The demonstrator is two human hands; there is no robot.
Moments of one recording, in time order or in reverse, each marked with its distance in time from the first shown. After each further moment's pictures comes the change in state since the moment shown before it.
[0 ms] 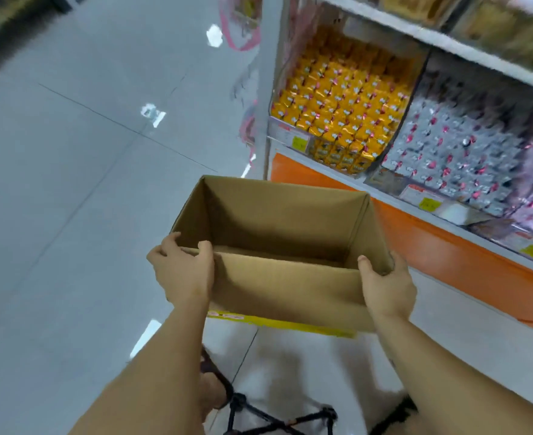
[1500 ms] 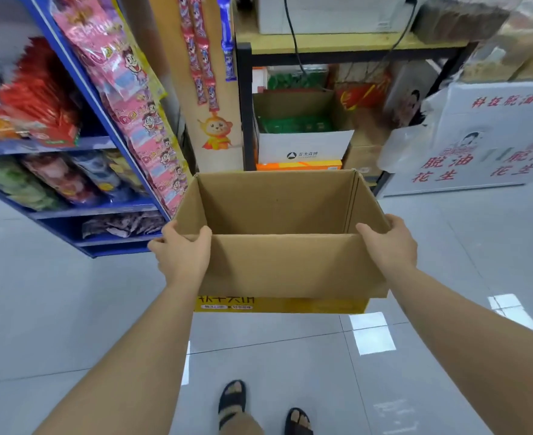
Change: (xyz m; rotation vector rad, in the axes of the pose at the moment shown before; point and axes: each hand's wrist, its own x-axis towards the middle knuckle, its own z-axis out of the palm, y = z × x) left_hand 0.496 0.115 -0.594 -0.432 0.608 -0.586; right_hand -0.322 -0.814 0.408 -0.275 -0.710 -0.872
